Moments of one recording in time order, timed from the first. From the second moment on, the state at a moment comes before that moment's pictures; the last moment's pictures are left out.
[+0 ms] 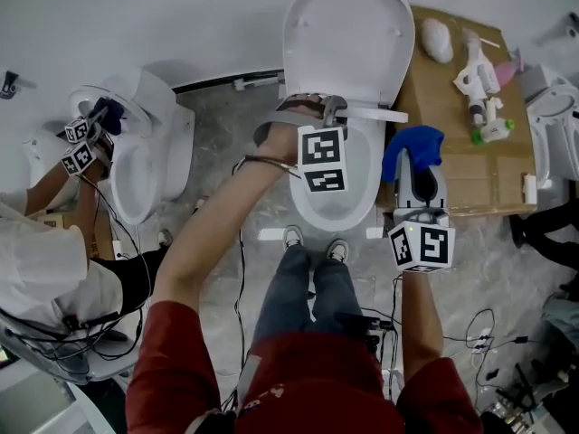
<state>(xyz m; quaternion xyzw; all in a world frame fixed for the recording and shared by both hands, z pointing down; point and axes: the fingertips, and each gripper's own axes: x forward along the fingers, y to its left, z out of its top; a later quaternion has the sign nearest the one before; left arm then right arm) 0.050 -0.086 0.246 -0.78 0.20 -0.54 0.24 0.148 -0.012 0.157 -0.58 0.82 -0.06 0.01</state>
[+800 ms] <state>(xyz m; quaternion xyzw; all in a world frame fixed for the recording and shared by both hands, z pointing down) 0.052 0.059 0.363 -0.81 0.02 -0.58 0.08 0.139 0.024 0.214 -0.57 0.82 -0.10 -0.02</state>
